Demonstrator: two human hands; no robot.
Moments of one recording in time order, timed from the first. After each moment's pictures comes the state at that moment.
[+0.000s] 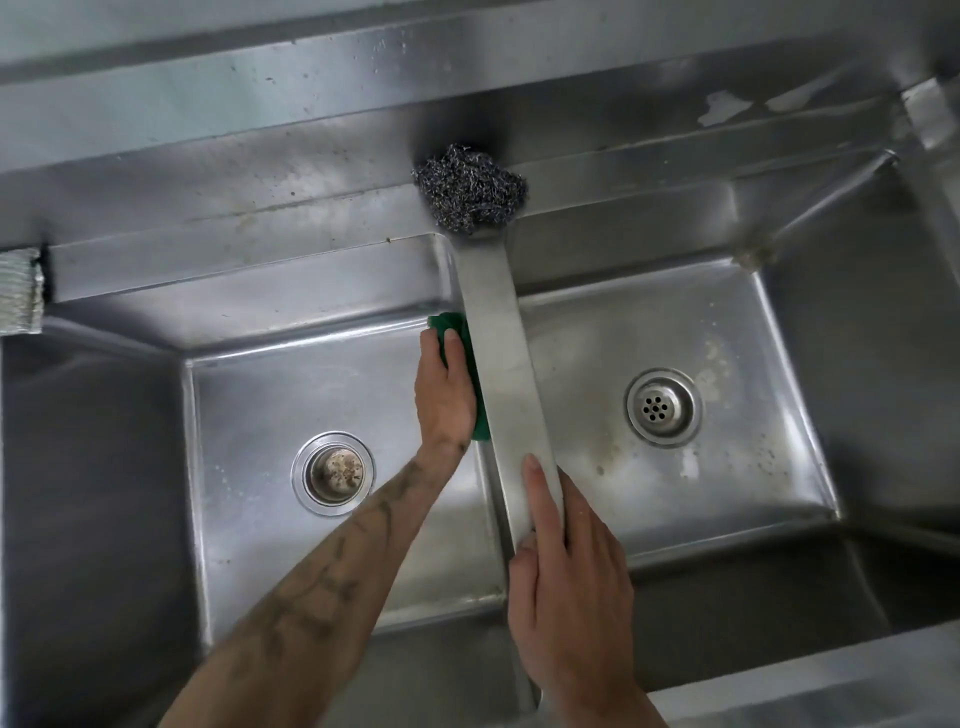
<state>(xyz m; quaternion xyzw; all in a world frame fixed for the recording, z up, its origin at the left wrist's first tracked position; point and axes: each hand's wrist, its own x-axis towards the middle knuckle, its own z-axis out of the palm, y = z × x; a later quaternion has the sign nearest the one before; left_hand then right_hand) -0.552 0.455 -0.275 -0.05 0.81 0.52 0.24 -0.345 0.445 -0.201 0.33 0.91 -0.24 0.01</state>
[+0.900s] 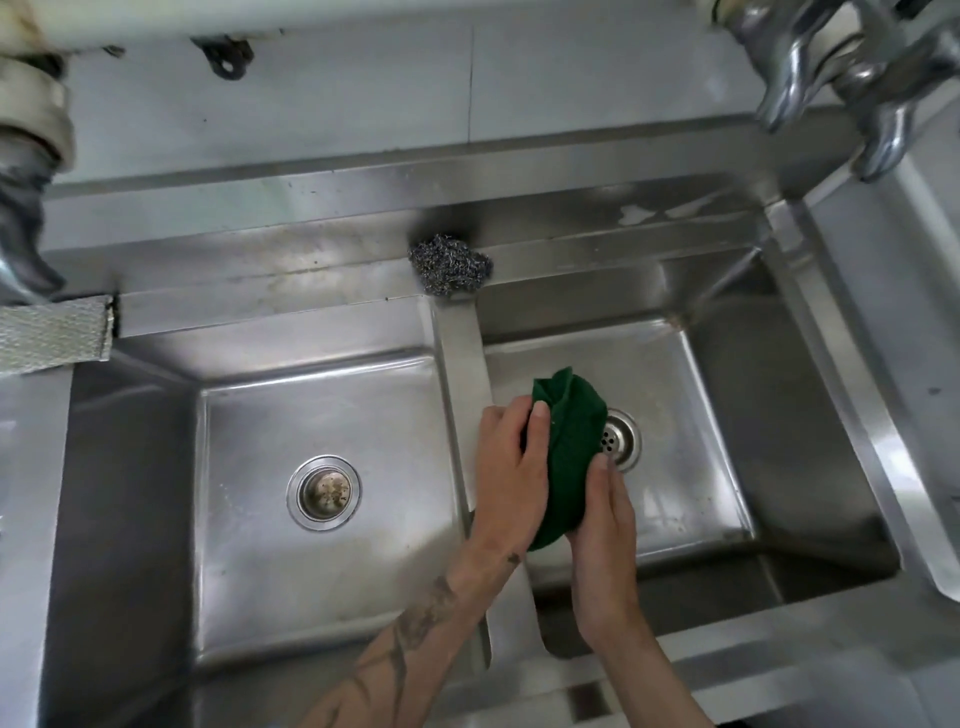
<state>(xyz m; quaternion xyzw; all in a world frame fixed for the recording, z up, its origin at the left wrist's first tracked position) -0.445 0.472 -0.132 0.10 0.76 0.58 0.28 -0.357 0.507 -0.120 0.48 0.49 -0.71 -0.18</state>
